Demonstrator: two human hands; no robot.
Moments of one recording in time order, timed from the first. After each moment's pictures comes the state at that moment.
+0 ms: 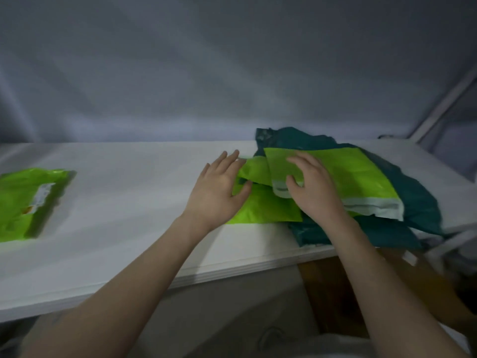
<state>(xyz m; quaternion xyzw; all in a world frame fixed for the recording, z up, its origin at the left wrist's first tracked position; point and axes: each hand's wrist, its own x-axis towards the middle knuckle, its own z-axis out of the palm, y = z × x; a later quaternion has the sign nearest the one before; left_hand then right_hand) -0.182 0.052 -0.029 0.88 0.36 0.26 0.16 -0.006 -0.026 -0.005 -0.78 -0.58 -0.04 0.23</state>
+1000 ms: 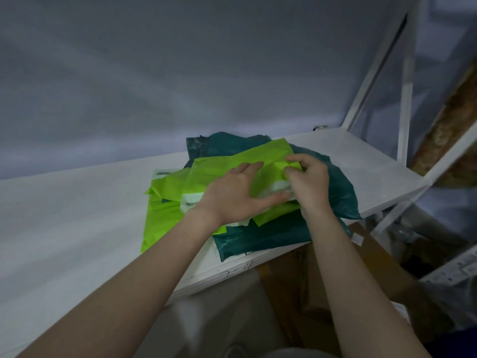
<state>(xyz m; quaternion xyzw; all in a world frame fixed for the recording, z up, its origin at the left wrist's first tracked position) -0.011 -0.006 0.010 0.93 0.24 0.14 0.23 0.117 -0.078 0.006 -0.76 -0.27 0.07 0.59</state>
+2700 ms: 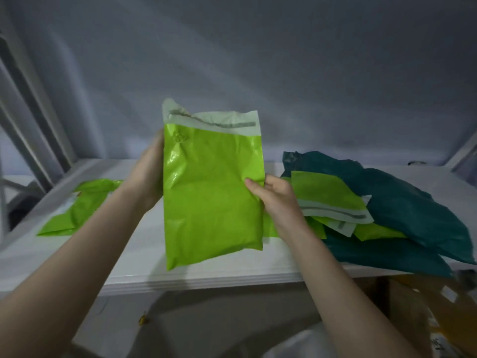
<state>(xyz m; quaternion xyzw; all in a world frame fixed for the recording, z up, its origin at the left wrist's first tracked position) -0.301 0.089 0.050 0.49 0.33 0.48 0.65 -0.110 -0.001 0.011 -0.56 -0.43 0.38 0.60</state>
